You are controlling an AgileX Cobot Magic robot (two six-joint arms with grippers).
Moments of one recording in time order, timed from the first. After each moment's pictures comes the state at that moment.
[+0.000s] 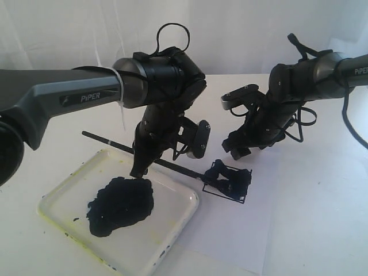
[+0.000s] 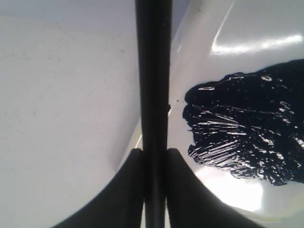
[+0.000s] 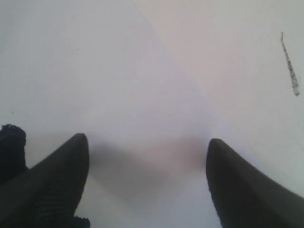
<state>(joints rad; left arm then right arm) -0.81 2.22 -1.87 0.39 1.31 0.94 0.27 2.11 -1.40 0.11 0.60 -0.31</state>
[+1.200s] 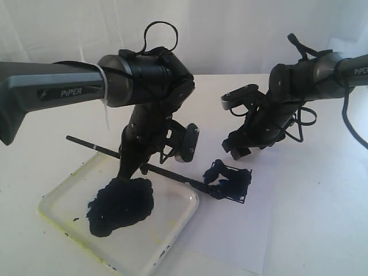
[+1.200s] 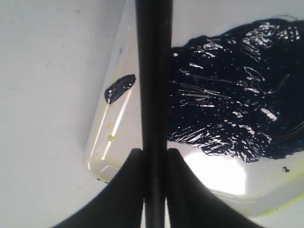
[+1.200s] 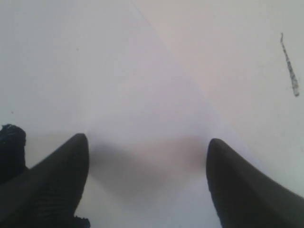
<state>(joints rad) -0.80 2.15 -1.75 0.39 1.31 0.92 0.27 2.11 -1.40 0.11 0.60 -0.31</state>
